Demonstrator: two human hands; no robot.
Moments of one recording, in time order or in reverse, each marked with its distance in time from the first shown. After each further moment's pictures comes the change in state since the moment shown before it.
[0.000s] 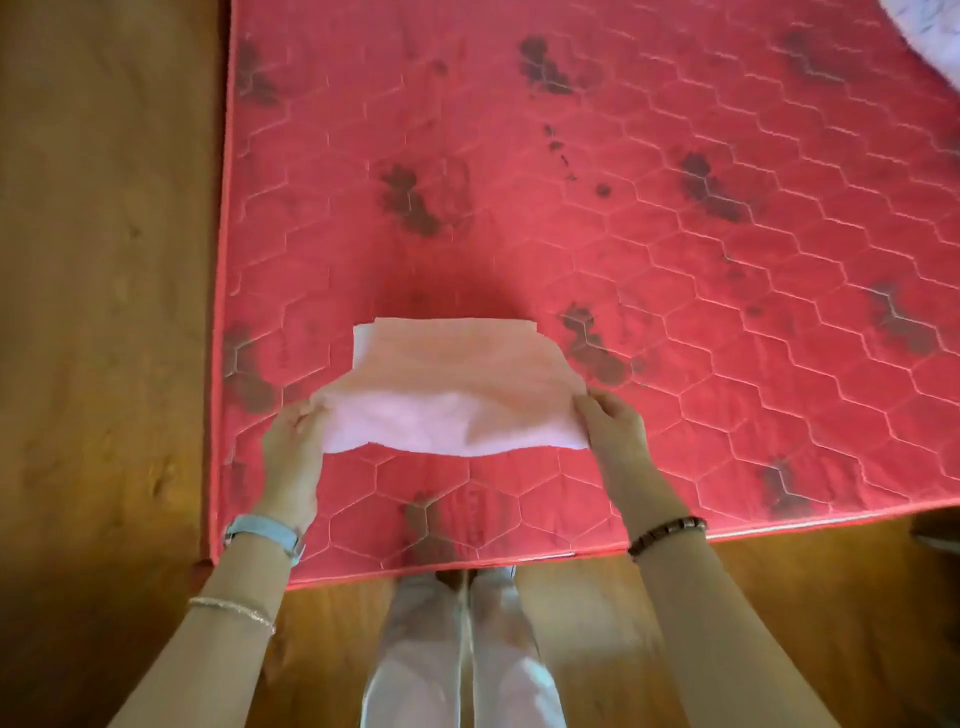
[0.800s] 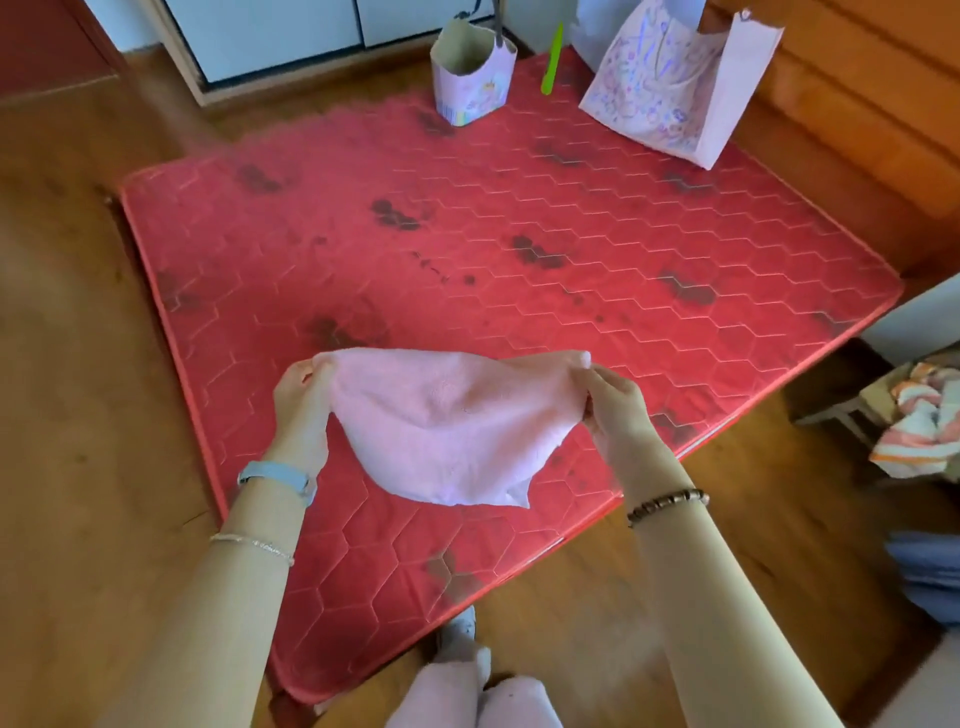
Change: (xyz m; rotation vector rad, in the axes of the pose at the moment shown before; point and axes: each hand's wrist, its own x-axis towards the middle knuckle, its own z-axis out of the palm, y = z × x) left_hand -0.056 0.210 -0.007 -0.129 -0.420 0.255; right_hand -0.187 -0.108 -0.080 0.533 0.236 -0.096
